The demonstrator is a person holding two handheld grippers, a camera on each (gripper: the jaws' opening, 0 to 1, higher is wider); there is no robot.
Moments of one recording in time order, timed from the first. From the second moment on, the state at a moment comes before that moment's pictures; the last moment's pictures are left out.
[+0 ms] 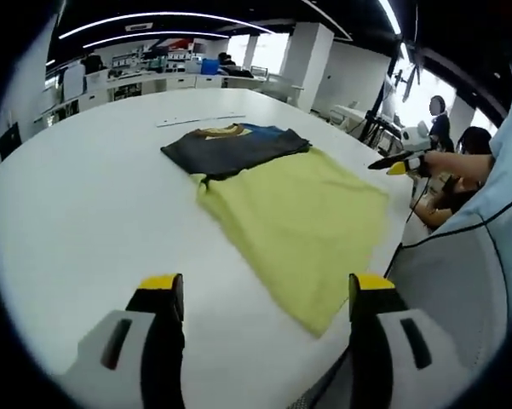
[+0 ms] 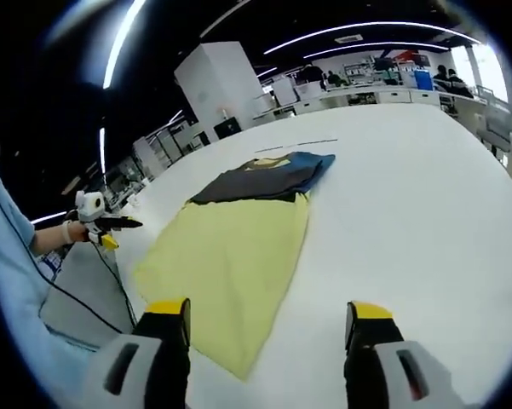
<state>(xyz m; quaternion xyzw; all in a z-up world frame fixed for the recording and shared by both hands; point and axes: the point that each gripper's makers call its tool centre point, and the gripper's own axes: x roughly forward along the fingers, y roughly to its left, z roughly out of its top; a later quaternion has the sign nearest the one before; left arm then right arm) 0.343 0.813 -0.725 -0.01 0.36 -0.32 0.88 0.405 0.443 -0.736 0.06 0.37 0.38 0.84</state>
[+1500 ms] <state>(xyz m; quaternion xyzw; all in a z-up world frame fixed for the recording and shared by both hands) 0.295 0.791 -0.768 -0.18 0.48 -0.29 0.81 0.358 0.448 -0.764 0.15 0.47 0.38 0.78</state>
